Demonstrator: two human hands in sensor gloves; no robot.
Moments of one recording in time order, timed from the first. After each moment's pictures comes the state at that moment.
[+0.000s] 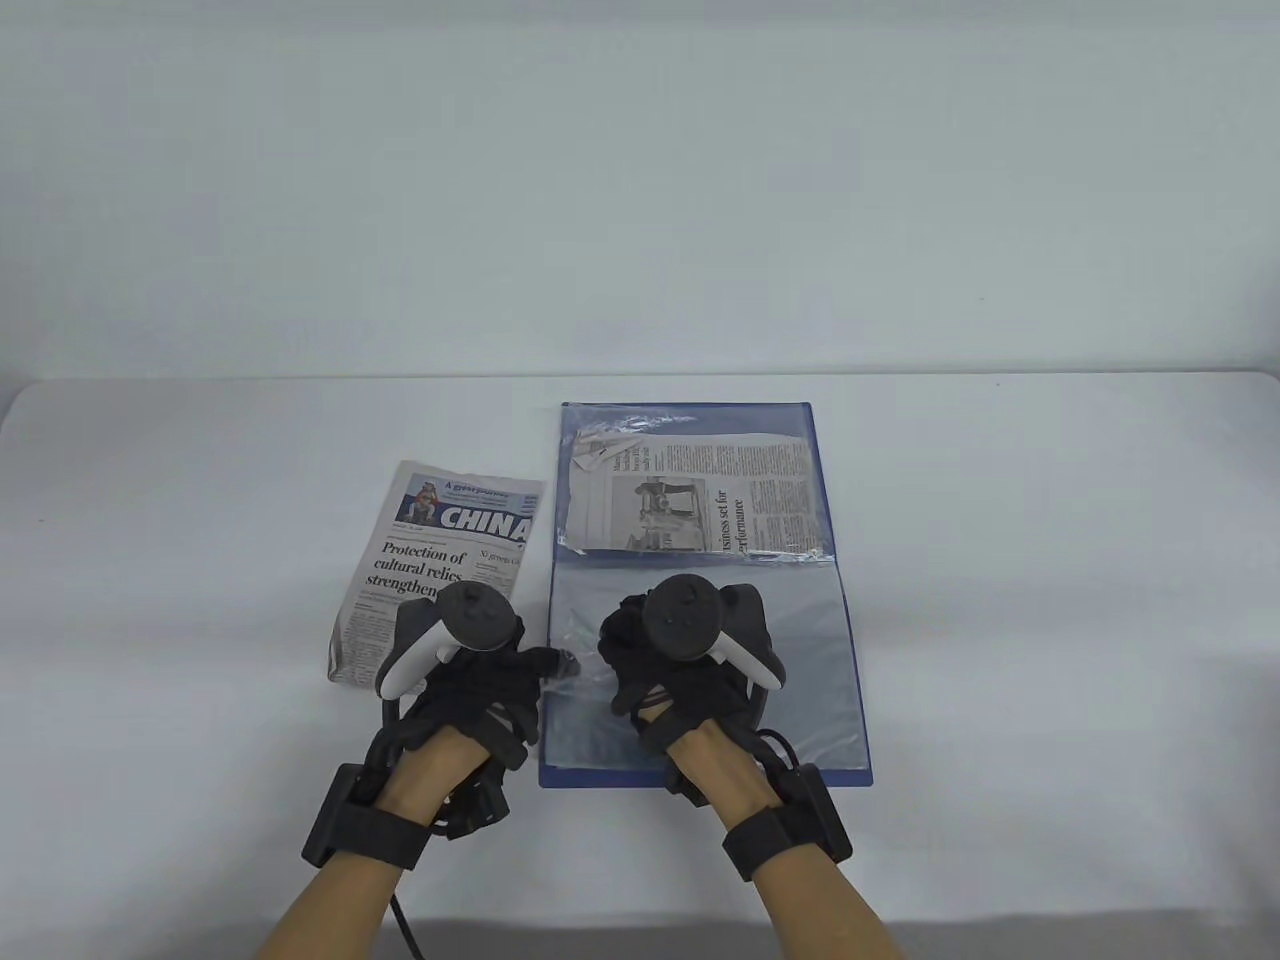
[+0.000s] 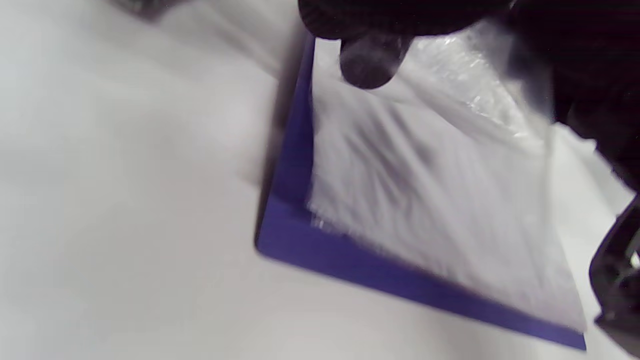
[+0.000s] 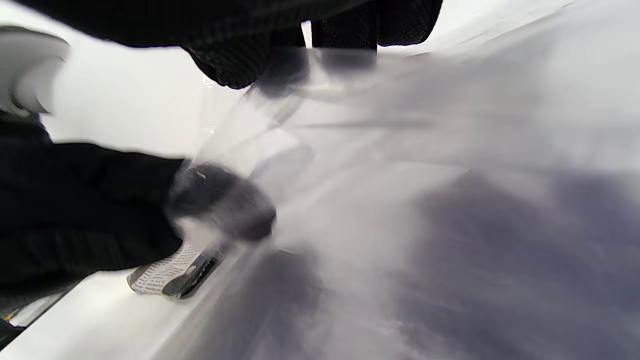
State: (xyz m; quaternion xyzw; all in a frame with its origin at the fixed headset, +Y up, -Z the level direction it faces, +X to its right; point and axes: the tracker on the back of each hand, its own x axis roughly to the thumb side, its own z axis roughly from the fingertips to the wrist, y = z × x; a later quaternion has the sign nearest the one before) left_hand -0.189 -0.756 -0.360 -0.37 -0.05 0.26 0.89; right_hand 0.029 -0.730 -0.371 0.18 0.11 0.94 0.28
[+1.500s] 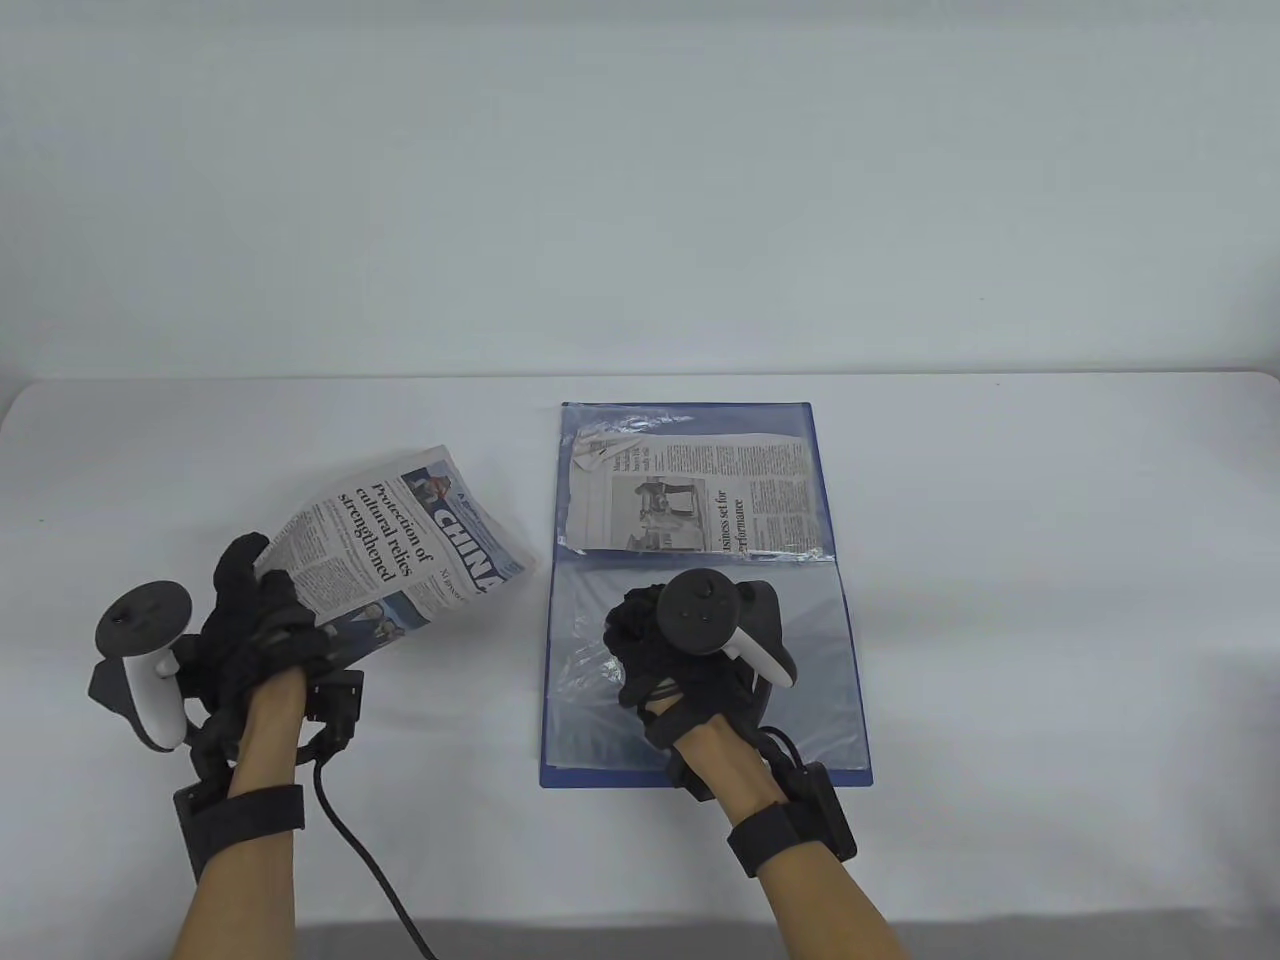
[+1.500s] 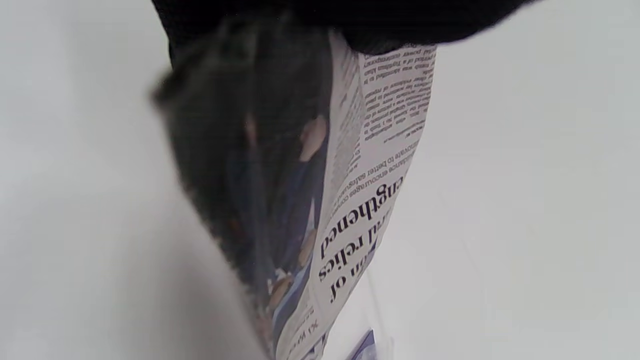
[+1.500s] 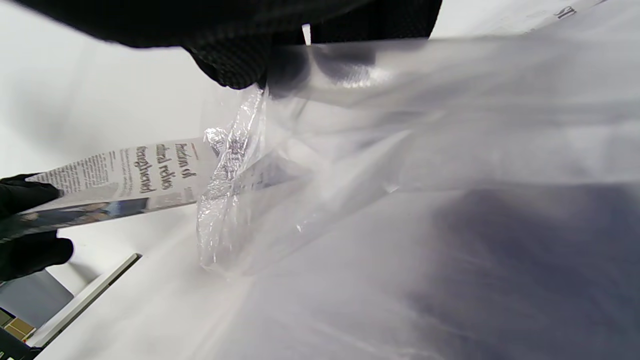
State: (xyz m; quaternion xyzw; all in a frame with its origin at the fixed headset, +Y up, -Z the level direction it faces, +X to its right) left_hand -0.379 -0.687 -0.331 -0.02 0.30 0.55 0.78; right_hand 0.036 -0.728 -0.374 0.18 0.11 0.93 0.31
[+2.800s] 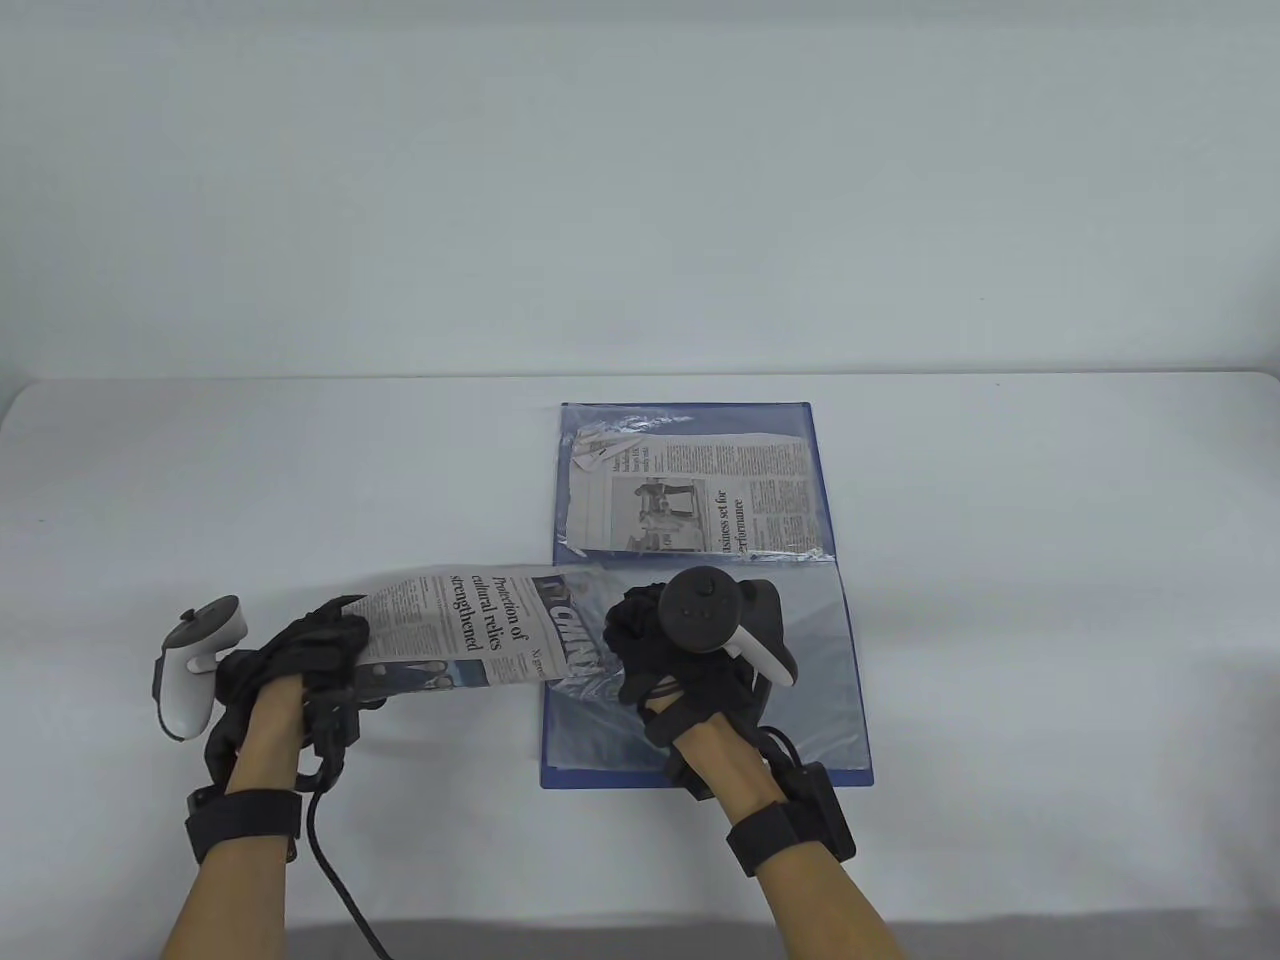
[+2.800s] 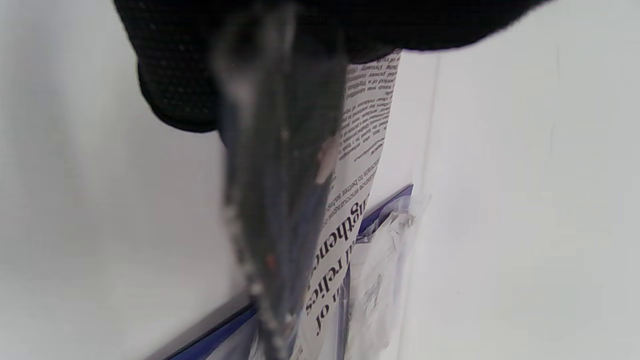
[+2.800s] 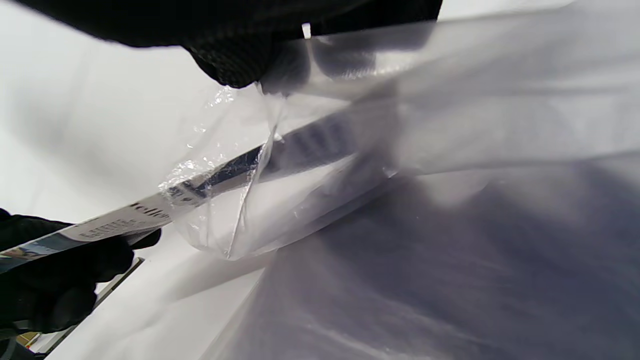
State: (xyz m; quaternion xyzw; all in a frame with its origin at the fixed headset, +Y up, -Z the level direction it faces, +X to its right) left_hand -0.355 -0.760 -0.356 -0.27 0.21 0.66 0.67; right_hand 0.036 -0.727 -0.374 0.17 0.11 0.93 0.32
